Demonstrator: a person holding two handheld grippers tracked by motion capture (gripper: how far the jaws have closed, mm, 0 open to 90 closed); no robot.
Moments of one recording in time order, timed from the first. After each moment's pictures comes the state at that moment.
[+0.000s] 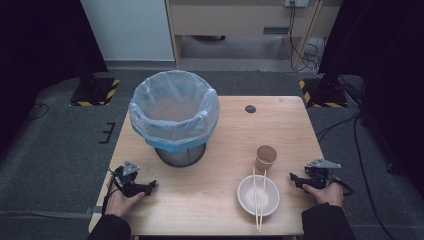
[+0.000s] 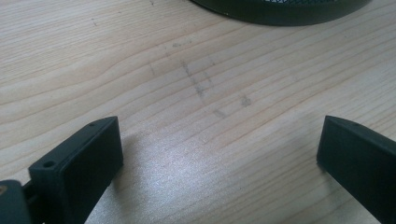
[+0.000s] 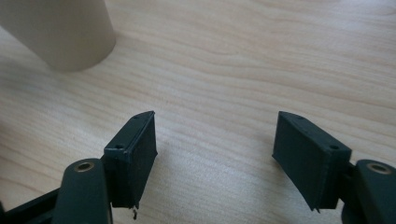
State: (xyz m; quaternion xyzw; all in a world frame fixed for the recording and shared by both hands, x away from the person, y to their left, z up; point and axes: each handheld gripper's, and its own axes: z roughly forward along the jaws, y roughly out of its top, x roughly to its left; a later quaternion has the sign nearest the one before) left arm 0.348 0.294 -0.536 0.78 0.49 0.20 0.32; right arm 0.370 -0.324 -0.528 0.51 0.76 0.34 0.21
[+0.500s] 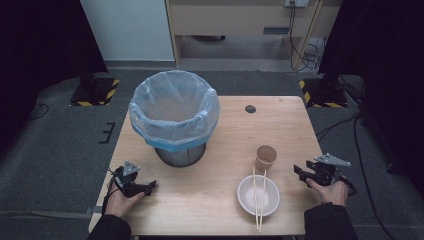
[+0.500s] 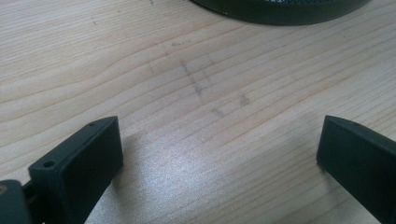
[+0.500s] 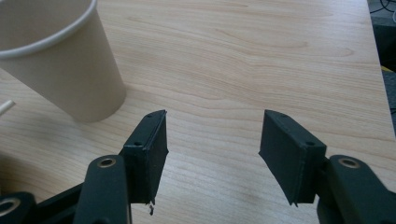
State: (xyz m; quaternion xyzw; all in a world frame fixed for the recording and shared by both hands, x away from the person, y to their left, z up) left arm 0.348 0.294 -0.536 0.78 0.49 0.20 0.32; right arm 0.368 -0.326 -0.502 0.53 0.73 0.38 0.22
